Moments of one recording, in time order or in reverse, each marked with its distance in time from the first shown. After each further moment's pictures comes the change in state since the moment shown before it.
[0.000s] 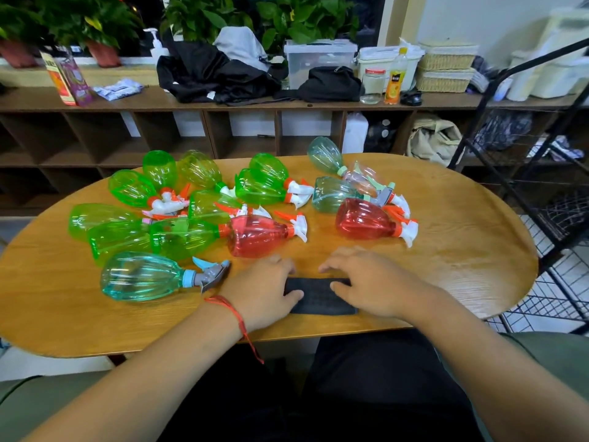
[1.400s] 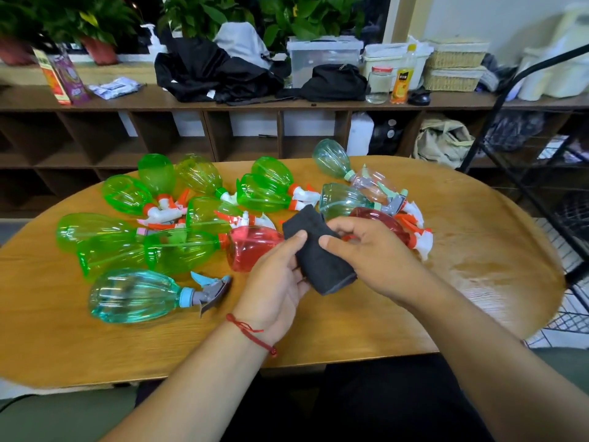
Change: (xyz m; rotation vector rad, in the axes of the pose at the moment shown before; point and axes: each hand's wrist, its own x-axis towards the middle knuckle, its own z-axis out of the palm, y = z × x) left_hand 0.021 0.042 -0.023 -1.888 0.169 -0.334; right_hand 0.033 -0.019 -0.031 0.891 0.304 0.004
